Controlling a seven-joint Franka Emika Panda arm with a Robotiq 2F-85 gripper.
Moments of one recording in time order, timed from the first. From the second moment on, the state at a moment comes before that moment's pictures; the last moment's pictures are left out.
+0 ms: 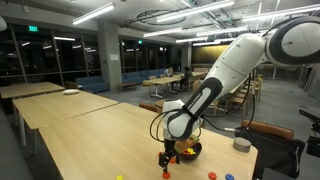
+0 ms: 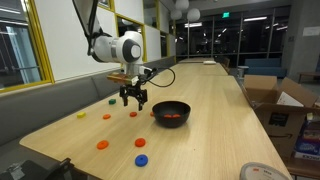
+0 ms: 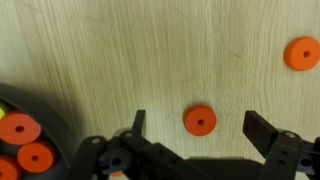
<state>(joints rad) 0.14 0.45 0.10 -2.13 0.07 2.54 0.19</state>
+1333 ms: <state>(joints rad) 0.35 0.61 -0.05 -2.03 -0.03 2.65 0.51</state>
